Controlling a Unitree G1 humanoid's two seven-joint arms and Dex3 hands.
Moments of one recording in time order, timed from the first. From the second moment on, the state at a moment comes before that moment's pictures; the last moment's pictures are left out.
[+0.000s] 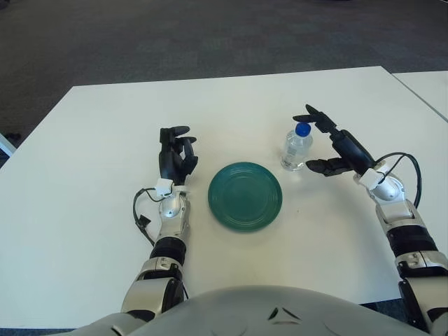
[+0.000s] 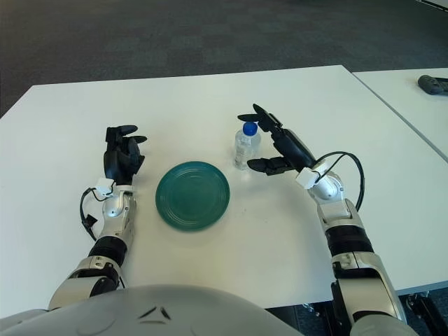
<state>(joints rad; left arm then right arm) -0.23 -0.11 0.16 0.75 -0.07 -0.88 0.05 -0.26 -0.49 0.04 0.42 -0.13 -0.89 0.26</state>
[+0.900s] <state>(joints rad) -0.22 -0.12 0.15 0.74 -0.06 -0.88 0.05 -0.30 -0.48 0.04 0.49 -0.15 -0.90 0.26</state>
